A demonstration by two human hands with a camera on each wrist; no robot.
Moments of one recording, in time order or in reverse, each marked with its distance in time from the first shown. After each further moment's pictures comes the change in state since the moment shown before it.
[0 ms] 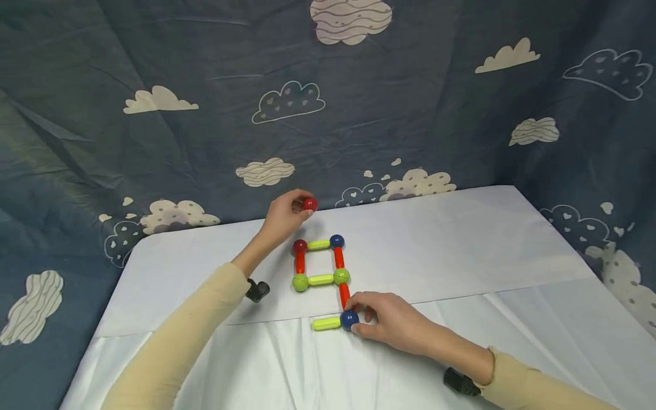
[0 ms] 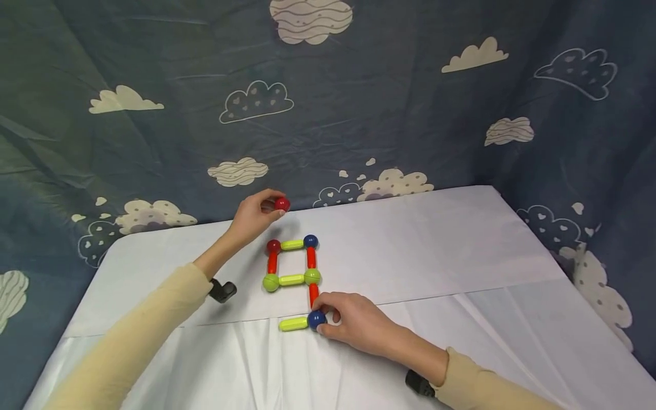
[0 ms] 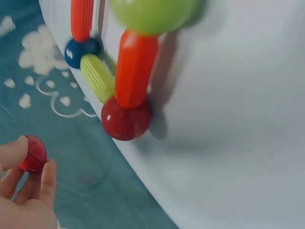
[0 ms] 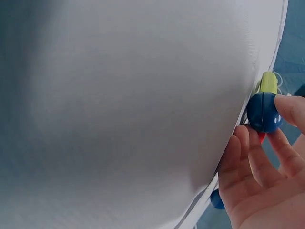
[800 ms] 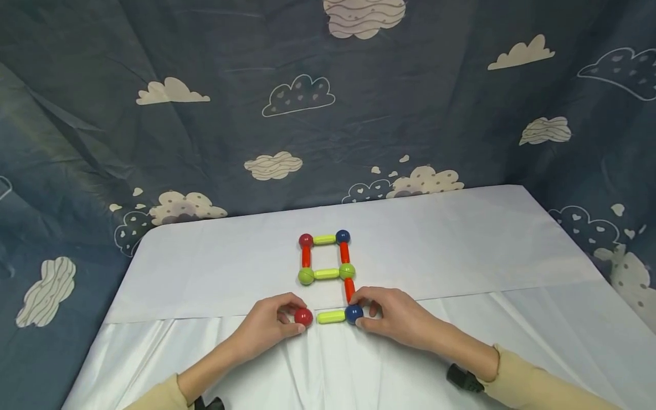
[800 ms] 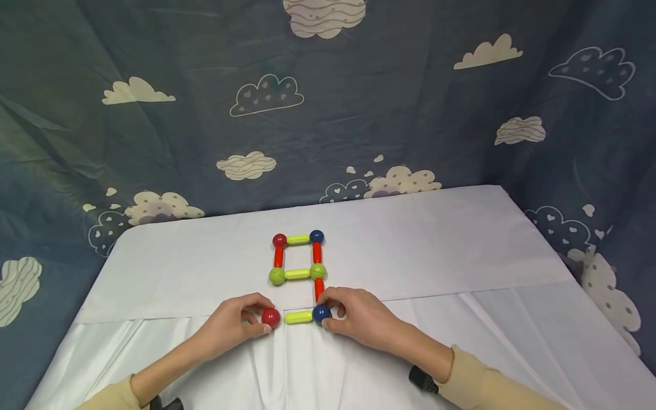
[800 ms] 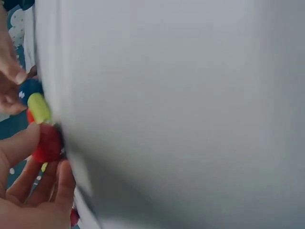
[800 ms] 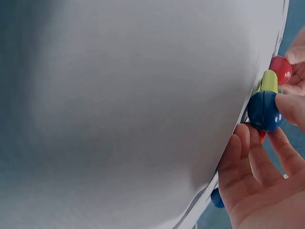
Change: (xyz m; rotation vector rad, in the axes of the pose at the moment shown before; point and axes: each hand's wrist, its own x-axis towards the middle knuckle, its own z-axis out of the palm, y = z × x) left_hand -0.192 -0.019 0.011 -0.109 -0.280 -0.106; right_hand 0.001 0.000 0.003 -0.019 0.016 0.012
